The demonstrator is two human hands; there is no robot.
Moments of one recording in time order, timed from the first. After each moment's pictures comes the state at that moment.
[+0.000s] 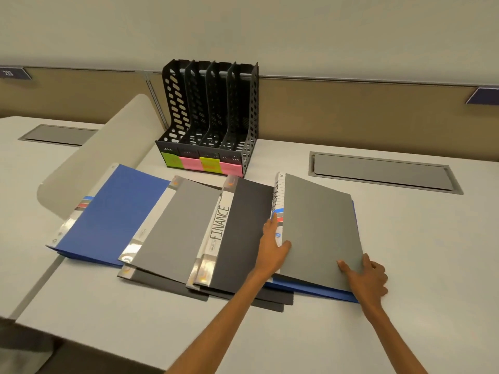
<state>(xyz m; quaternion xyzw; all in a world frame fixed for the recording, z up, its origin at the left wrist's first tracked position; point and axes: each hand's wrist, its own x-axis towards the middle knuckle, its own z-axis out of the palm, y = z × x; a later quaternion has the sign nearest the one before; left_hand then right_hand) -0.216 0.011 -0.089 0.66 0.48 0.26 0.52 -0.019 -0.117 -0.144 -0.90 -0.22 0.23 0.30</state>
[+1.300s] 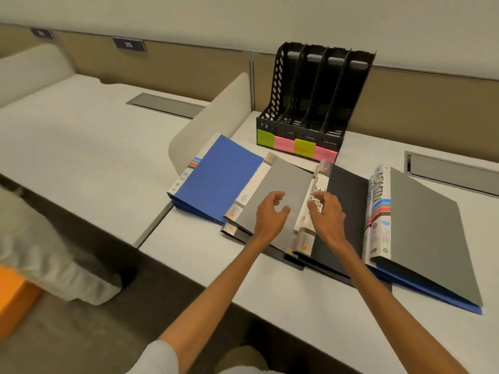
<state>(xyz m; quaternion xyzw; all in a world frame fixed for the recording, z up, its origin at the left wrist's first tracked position) -0.459 0.061 -0.059 0.61 0.55 0.39 0.41 -0.311 0.034 -0.057 -0.74 -0.51 0.21 0.39</state>
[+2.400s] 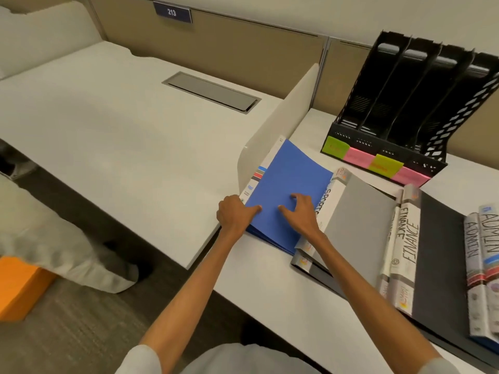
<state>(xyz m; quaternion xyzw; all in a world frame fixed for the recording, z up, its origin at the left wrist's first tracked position) -0.719 0.203 -0.082 0.54 0.76 0.22 0.29 -0.538 0.209 -0.116 -0.71 -0.57 0.33 0.26</state>
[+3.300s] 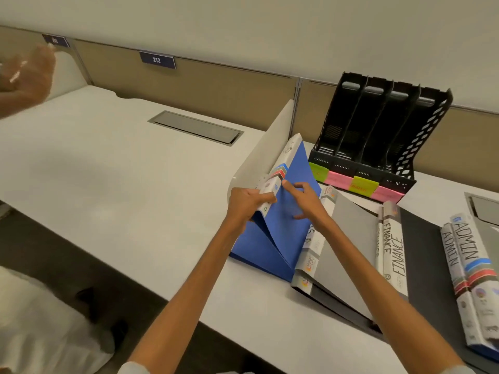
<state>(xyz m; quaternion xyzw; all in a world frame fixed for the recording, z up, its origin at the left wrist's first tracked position) -0.694 0.231 0.011 0.48 0.56 0.39 0.56 -0.522 0.244 -0.010 -0.68 -0.41 0.45 0.40</state>
